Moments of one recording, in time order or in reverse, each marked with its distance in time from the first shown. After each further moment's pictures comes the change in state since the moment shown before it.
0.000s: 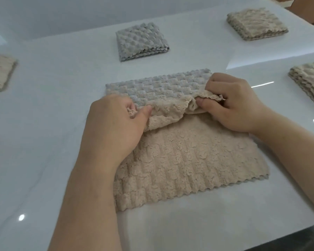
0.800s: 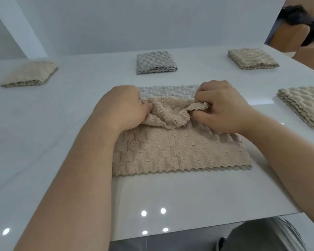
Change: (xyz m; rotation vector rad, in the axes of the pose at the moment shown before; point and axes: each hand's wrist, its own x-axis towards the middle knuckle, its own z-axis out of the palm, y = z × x) left_hand -0.015 0.019 -0.017 0.201 -0.142 -0.021; right_hand -0.009 -0.031 -0.011 -0.262 -0.044 -0.184
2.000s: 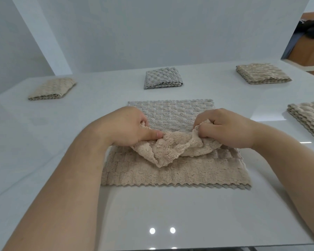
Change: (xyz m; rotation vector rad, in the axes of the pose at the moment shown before) left_hand -0.005 0.006 -0.005 0.034 -0.231 0.023; right_hand -0.003 -0.007 -0.027 0.434 -0.416 0.296
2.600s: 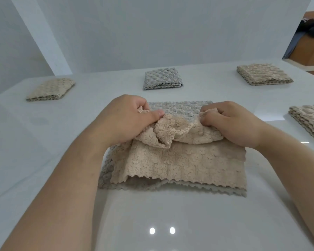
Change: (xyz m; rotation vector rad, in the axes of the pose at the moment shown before) left_hand 0.001 0.007 0.000 -0.264 0.334 0.050; right_hand 0.000 0.003 -0.010 0.188 0.134 -0.014
